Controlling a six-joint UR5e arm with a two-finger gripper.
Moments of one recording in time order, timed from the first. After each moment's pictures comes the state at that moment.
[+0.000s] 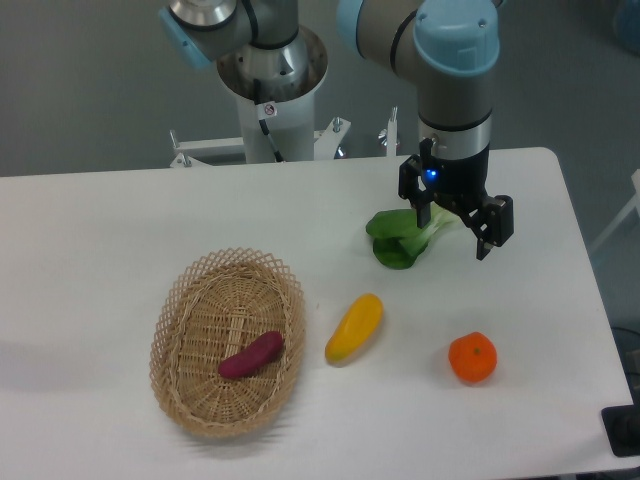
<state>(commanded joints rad) 2.61 -1.75 -1.59 -1.08 1.56 1.38</state>
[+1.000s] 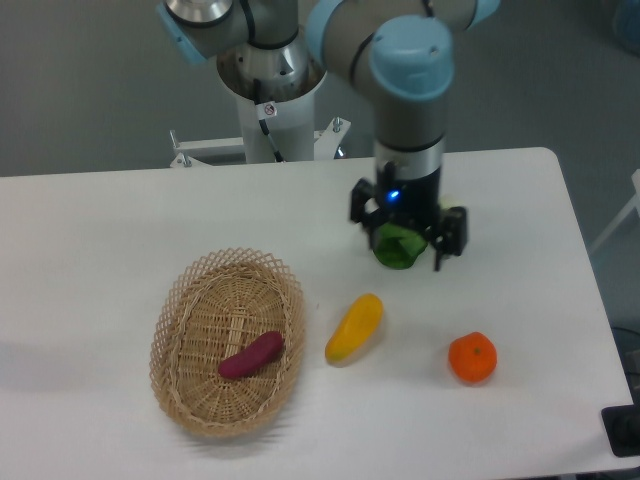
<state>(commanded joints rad) 2.41 -1.77 -1.67 -1.02 1.50 0.79</state>
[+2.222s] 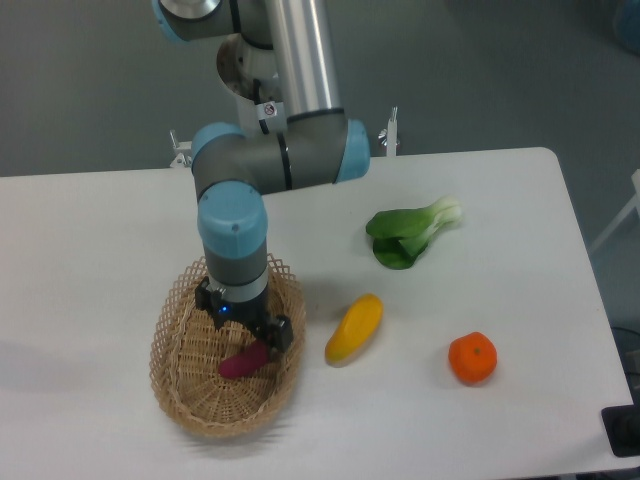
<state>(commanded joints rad) 2.17 -2.05 -1.73 -0.81 1.51 0.70</state>
